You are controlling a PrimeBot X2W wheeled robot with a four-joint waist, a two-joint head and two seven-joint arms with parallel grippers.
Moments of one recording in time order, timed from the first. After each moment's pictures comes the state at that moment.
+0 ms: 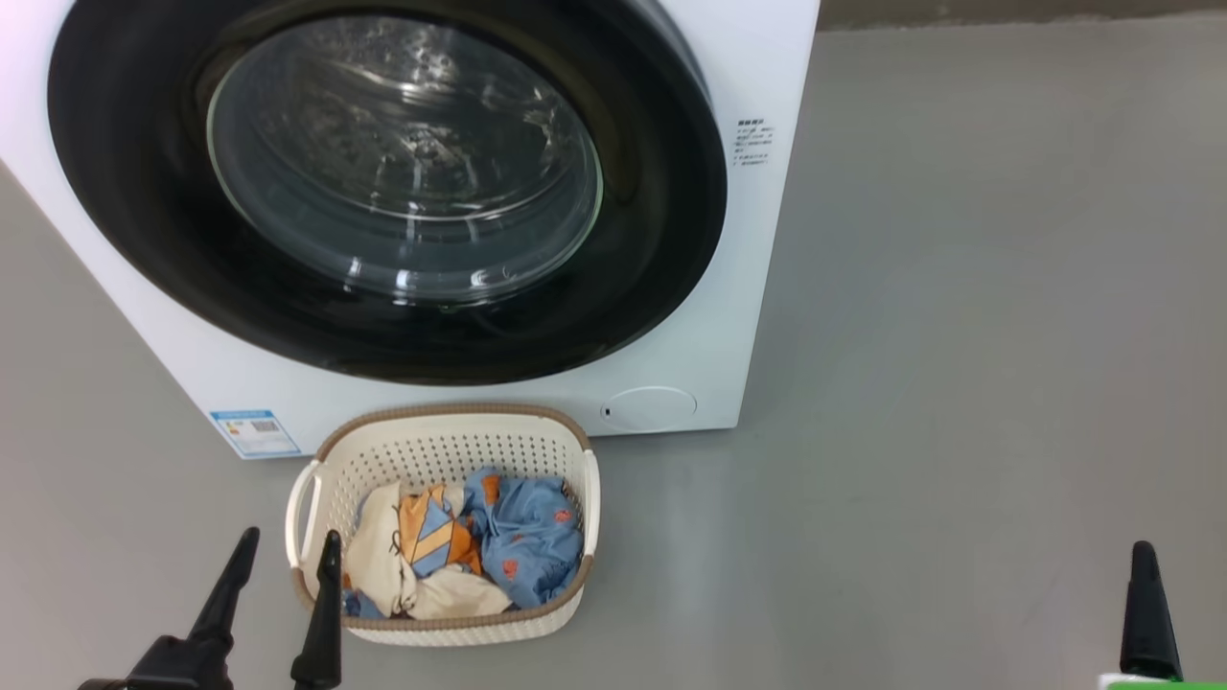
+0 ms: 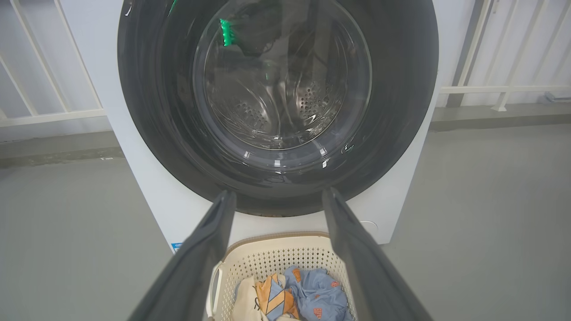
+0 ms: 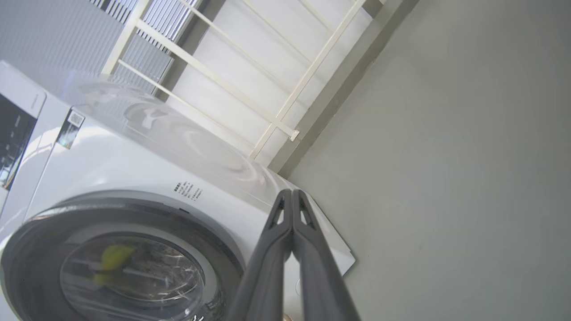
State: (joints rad) left arm 0.05 0.04 0.04 0.10 -0.08 -0.13 -0.25; right arm 0.08 -0.04 -0.21 0.16 0.97 0.12 -0.25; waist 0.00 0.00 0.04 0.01
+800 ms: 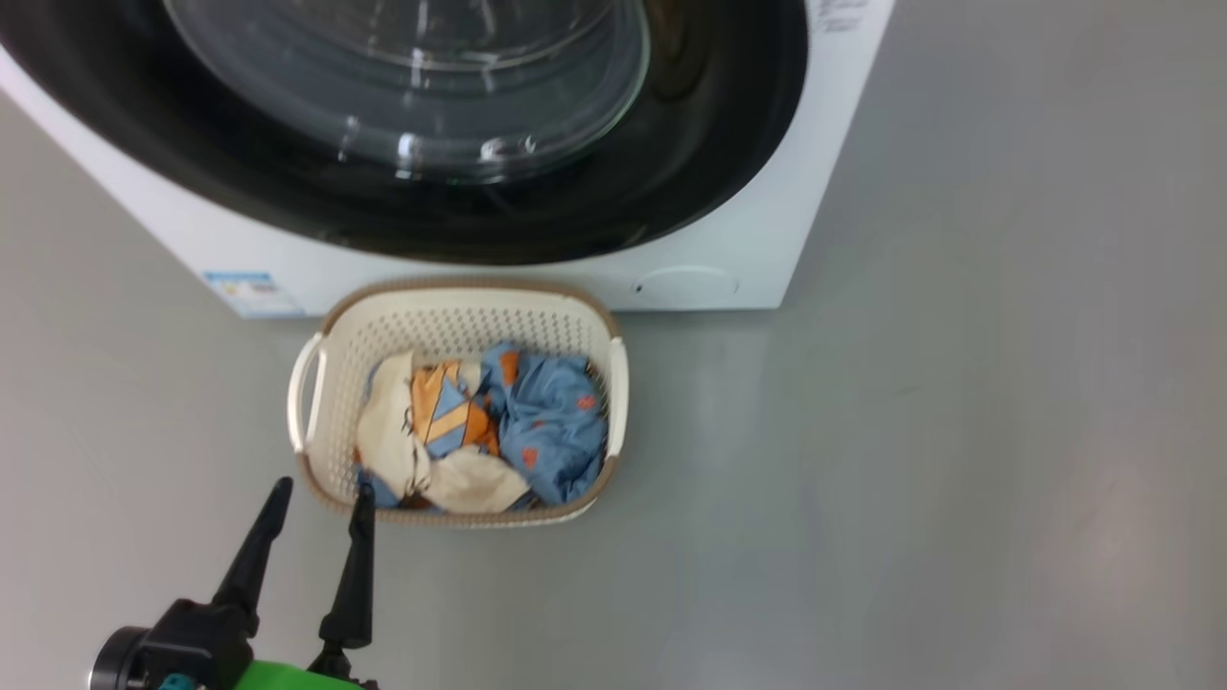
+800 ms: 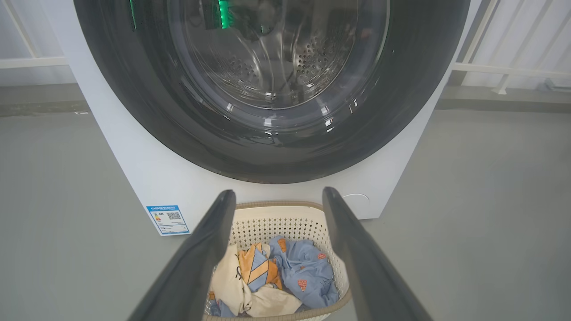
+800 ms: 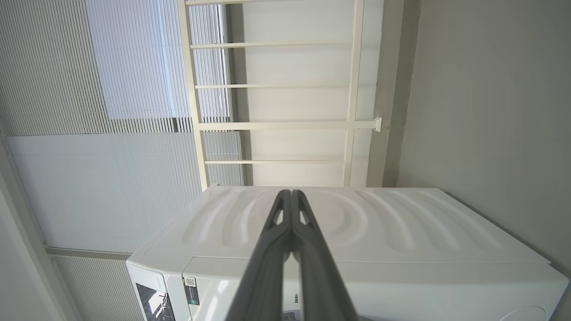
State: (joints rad) left arm 0.00 0.04 -0.02 0.05 -0.14 -0.13 -0.25; right arm -0.38 -0.29 -0.59 0.35 1.82 0.12 0.29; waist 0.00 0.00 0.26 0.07
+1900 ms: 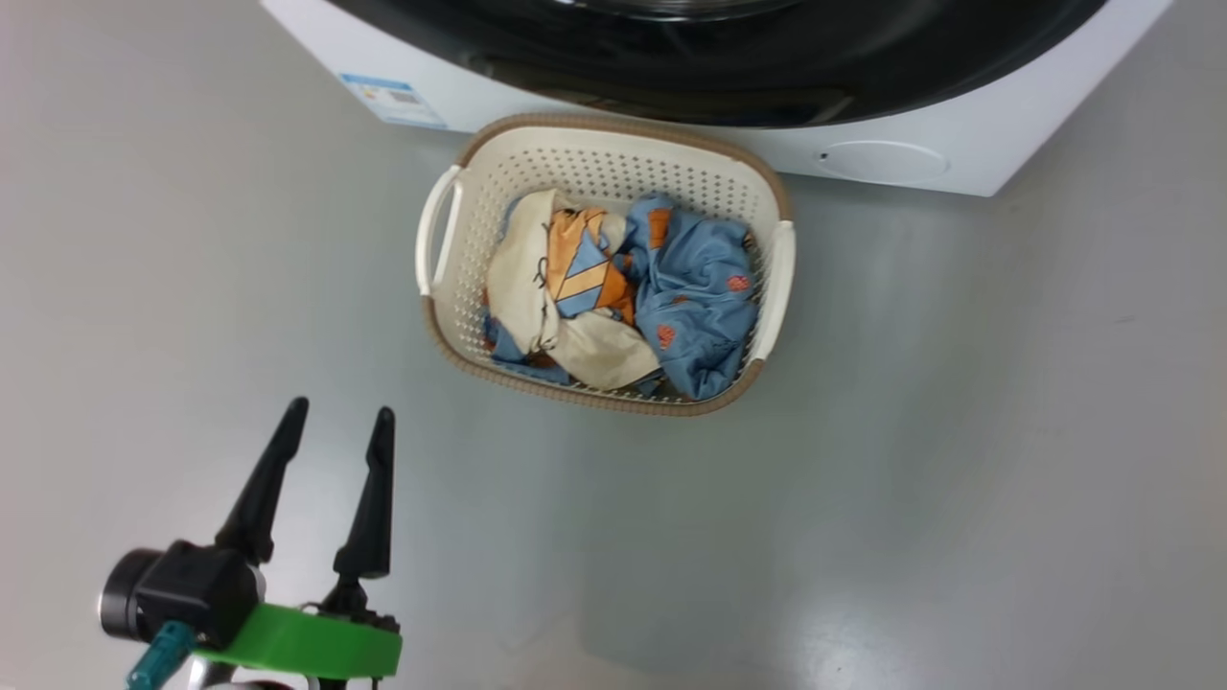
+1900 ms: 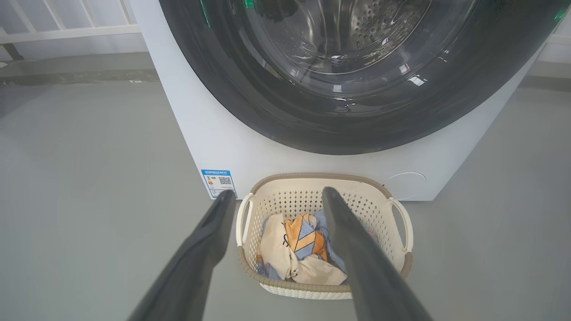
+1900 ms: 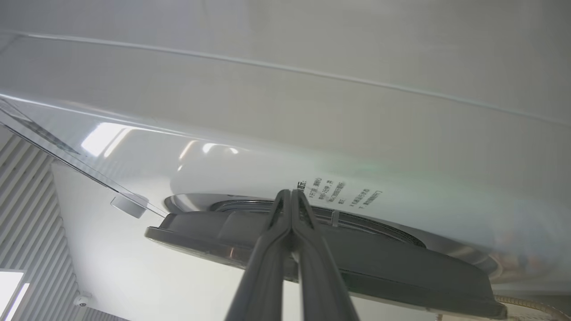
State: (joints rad) left arm -0.10 0.03 -0.07 0.00 -0.16 -0.13 -0.26; right arm -0.93 -0.35 -0.36 0.40 1.61 0.12 0.68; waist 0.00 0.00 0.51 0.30
